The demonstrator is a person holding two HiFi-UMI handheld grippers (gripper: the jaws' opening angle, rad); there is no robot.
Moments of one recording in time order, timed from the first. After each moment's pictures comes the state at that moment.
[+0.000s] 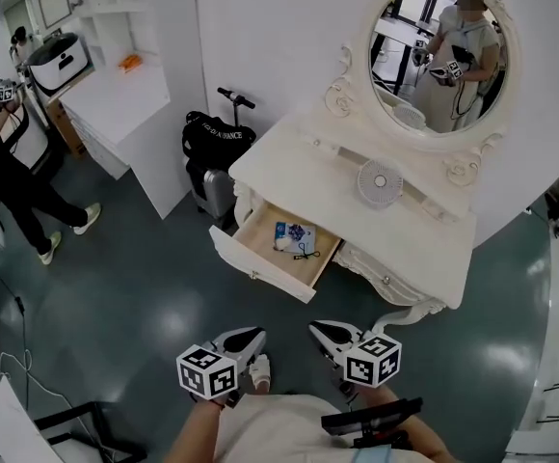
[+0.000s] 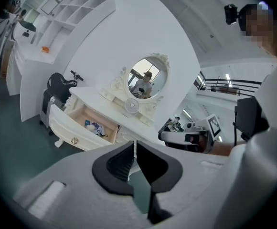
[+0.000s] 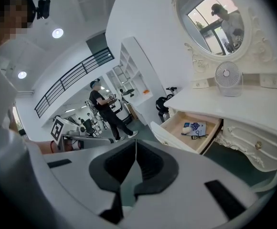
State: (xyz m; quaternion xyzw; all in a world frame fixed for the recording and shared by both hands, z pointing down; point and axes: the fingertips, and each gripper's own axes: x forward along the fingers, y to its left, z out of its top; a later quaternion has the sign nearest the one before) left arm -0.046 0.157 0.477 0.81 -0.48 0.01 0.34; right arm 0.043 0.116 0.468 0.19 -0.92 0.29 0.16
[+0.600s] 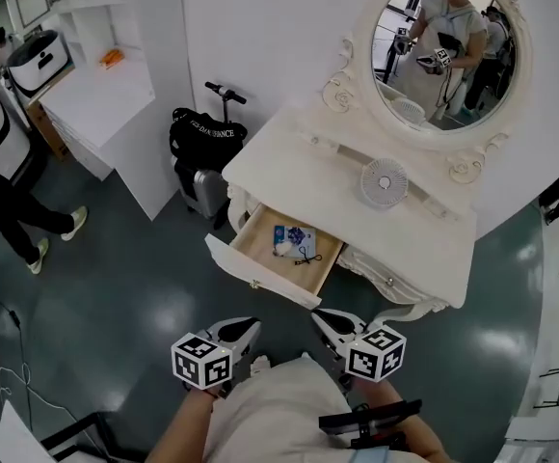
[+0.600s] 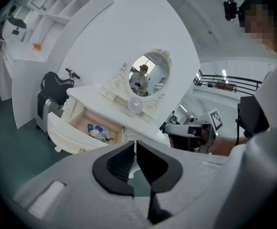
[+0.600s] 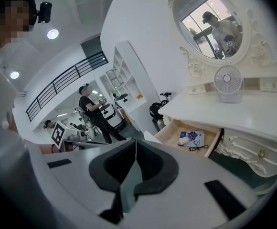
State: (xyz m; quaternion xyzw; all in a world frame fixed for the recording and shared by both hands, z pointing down) left arm -0.097 0.100 0.488 0.83 -0.44 0.04 0.34; right arm 0.004 0.058 0.461 0.24 -0.91 0.29 0.14
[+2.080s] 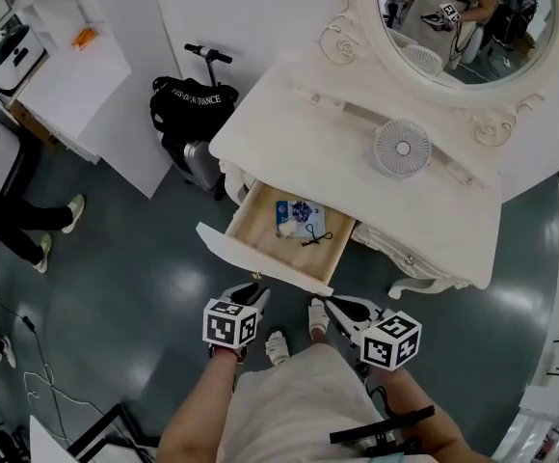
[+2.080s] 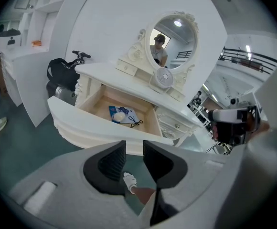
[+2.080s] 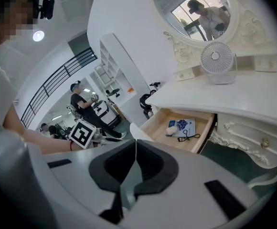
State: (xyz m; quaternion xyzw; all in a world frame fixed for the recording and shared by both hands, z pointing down) left arm -0.113 0.006 0.628 0.76 -0.48 0.19 0.39; right arm 0.019 0.009 0.535 0.26 -0.89 0.34 0.17
